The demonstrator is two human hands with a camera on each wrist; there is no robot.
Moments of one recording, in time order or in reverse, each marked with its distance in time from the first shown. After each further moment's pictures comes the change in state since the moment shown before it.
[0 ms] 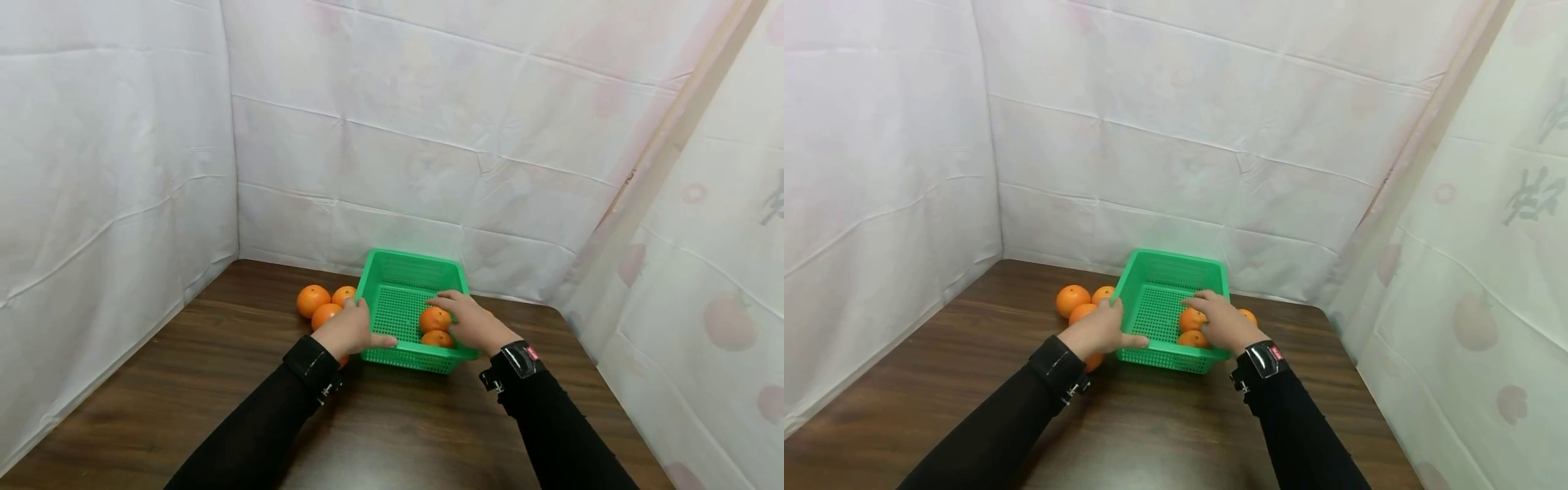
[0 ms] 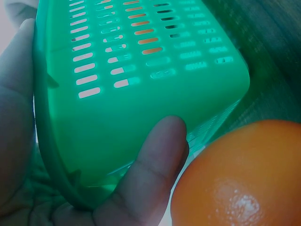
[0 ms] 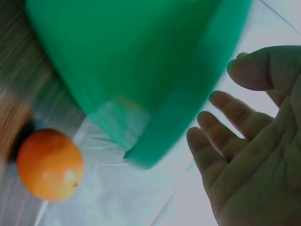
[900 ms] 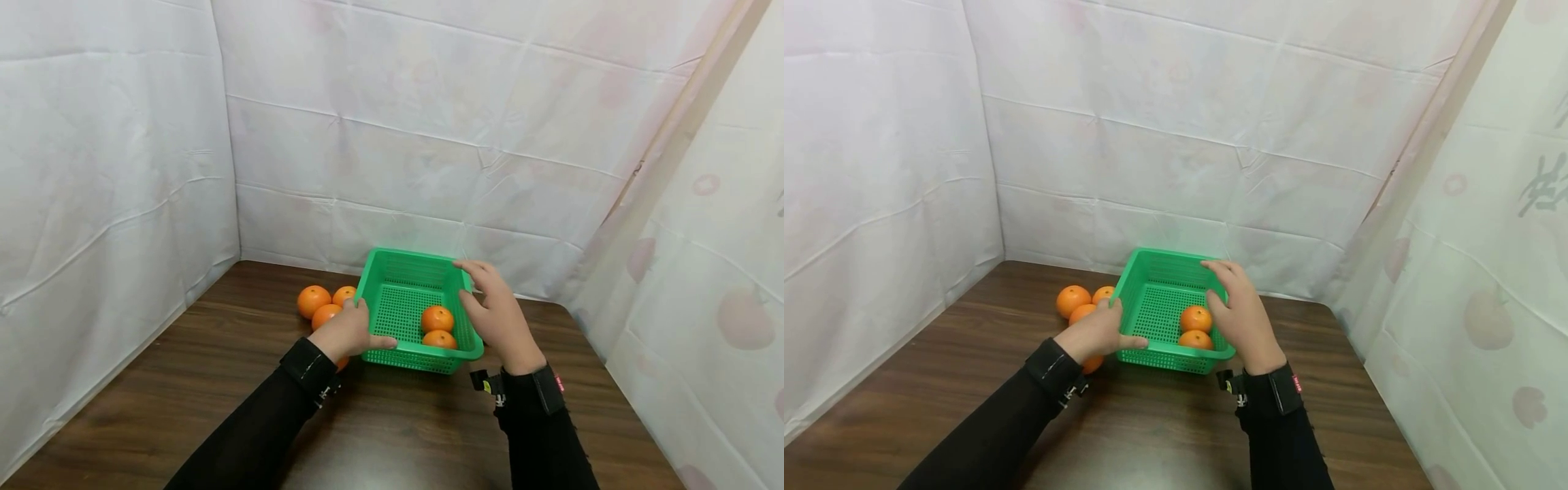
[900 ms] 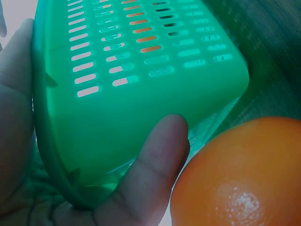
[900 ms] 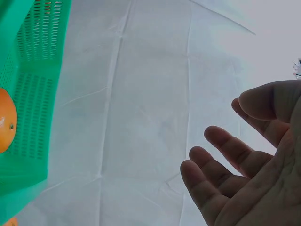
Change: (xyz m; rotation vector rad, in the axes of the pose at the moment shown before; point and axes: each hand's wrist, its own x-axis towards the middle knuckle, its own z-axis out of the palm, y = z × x) left_hand 0.002 0.003 0.001 0.026 0.013 -0.017; right_hand -0.043 -0.032 -0.035 0.332 0.515 -0.091
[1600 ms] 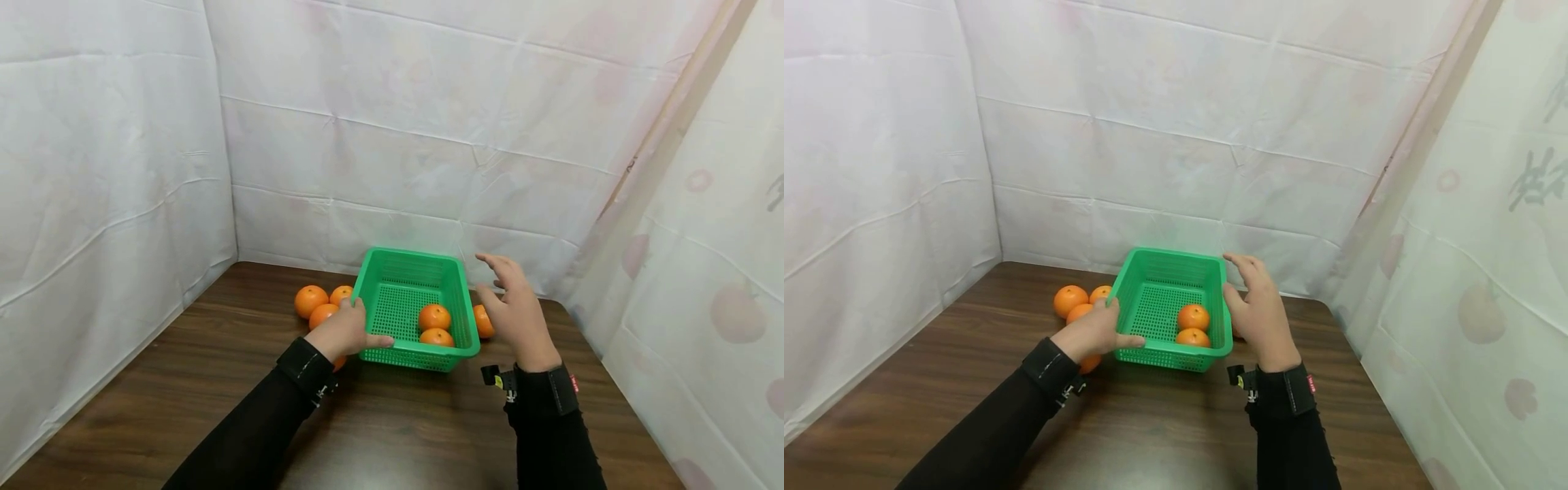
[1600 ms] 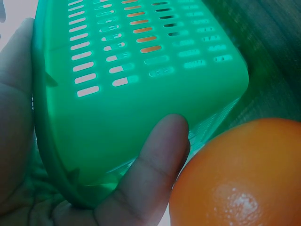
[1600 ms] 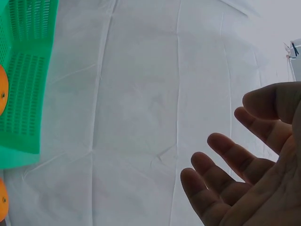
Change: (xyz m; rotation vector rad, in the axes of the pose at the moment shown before) left_hand -0.001 -0.006 -0.002 0.025 0.009 0.015; right_hand -0.004 0.006 -0.018 -0.005 0.099 0.089
